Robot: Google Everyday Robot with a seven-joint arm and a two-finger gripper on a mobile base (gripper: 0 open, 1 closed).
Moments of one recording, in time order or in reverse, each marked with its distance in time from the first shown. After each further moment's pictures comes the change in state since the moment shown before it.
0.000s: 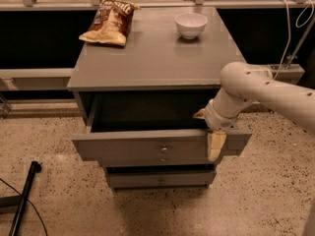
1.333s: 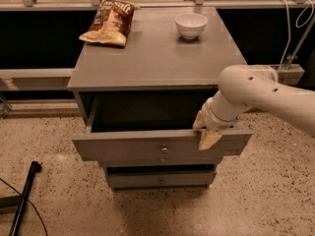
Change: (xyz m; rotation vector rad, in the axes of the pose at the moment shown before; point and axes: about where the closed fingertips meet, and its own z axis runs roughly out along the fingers) arm -0.027 0.001 -0.031 0.172 0.055 -0.032
